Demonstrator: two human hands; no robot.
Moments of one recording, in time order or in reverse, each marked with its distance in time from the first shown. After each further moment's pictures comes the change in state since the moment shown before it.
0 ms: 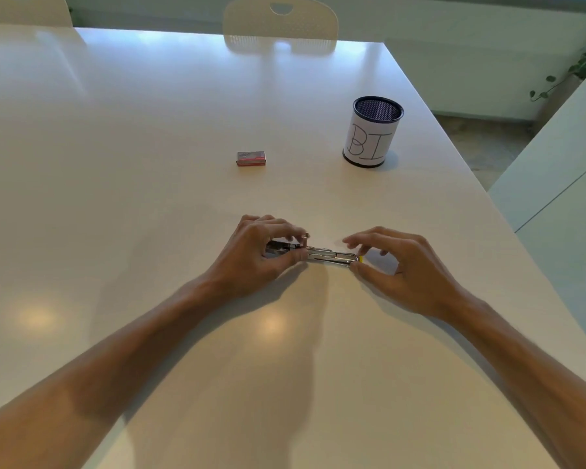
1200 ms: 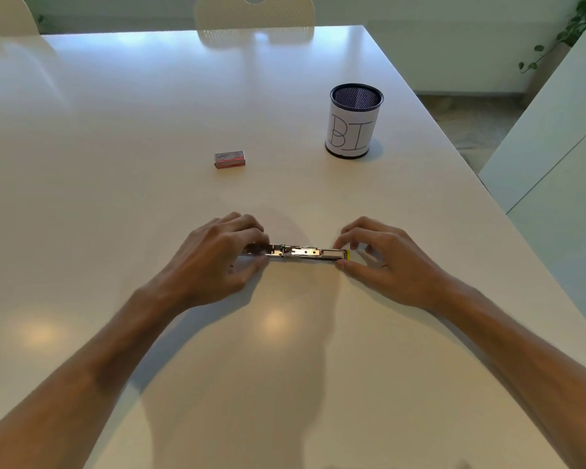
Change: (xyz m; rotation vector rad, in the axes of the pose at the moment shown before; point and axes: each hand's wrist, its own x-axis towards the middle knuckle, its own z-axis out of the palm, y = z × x) left_hand 0.003 -0.011 -0.031 0.374 -0.200 0.198; right_hand 0.004 0.011 0.005 0.047 -0.094 0.099
